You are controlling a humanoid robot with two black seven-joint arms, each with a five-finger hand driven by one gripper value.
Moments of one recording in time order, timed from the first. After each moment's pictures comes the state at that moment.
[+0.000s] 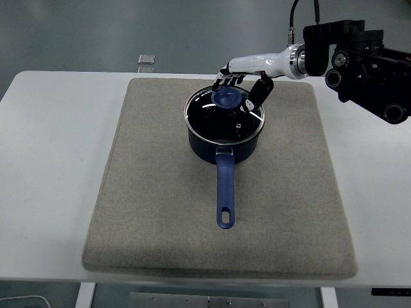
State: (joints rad) left arm 0.06 0.00 -0.13 -0.09 0.08 -0.09 0.00; right arm 1.43 -0.25 0.12 0.87 -1.25 0.43 0.12
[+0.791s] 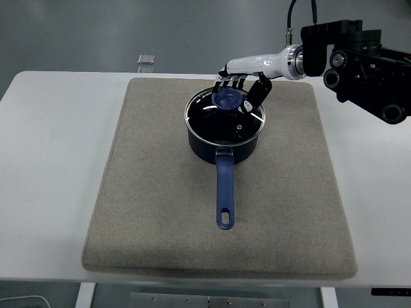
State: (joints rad) left arm 0.06 0.00 -0.13 -0.09 0.08 -0.09 0.00; right arm 1.43 -0.24 0.12 0.87 -1.25 0.44 0.12
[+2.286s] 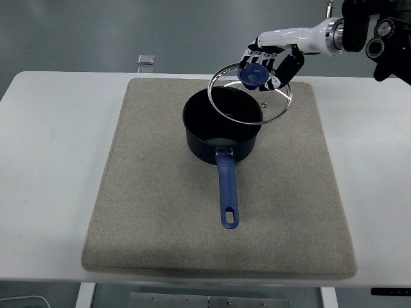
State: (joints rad) left arm 0.06 0.00 -0.13 -0.09 0.08 -0.09 0.00; right arm 1.48 -0.37 0.13 0.86 -1.14 0.49 0.12
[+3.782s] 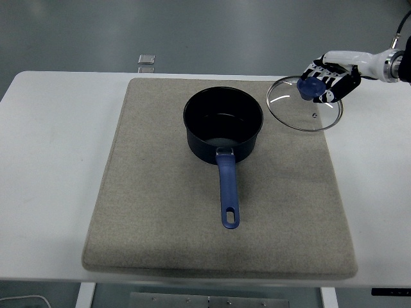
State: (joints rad) left arm 0.06 0.00 -0.13 -0.09 0.08 -0.09 0.00; right arm 1.29 -0.49 0.14 0.75 -1.10 0.39 0.12
